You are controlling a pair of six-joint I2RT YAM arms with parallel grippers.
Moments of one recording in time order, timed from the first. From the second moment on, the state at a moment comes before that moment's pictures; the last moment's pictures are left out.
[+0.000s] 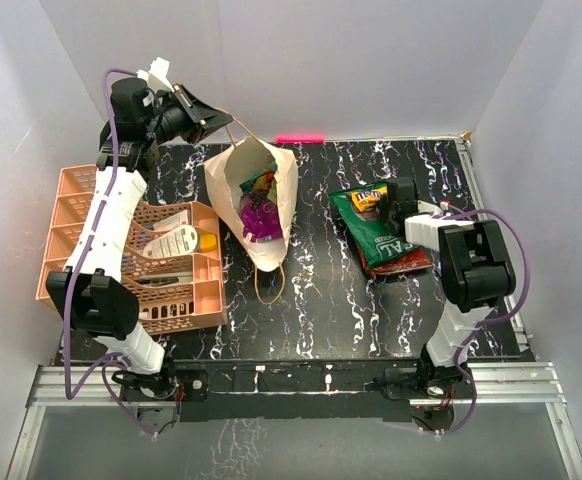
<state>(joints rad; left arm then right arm) -0.10 1.63 1.76 -0.34 0.63 -0.87 0.13 1.80 0.96 0.15 0.34 1.66</state>
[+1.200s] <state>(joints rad) -0.10 1.63 1.74 -0.36 0.63 -0.84 0.22 0.67 0.42 -0.13 -0.21 0.75</state>
